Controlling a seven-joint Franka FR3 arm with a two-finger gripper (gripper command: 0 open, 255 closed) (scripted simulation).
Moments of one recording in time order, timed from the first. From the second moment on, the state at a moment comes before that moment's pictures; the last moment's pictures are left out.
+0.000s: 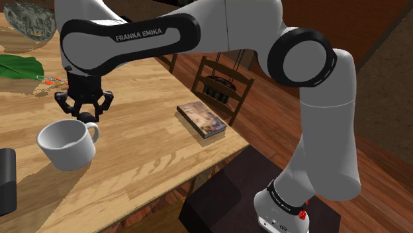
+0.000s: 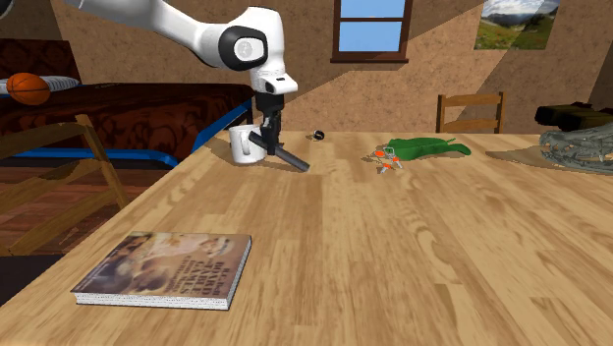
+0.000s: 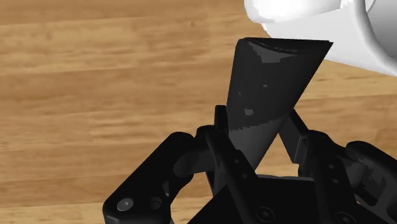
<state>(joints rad) 0.42 0.58 0.24 -1.42 -0.08 2.05 0.83</state>
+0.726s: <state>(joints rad) 0.42 0.62 0.23 -1.47 -0.08 2.13 0.84</state>
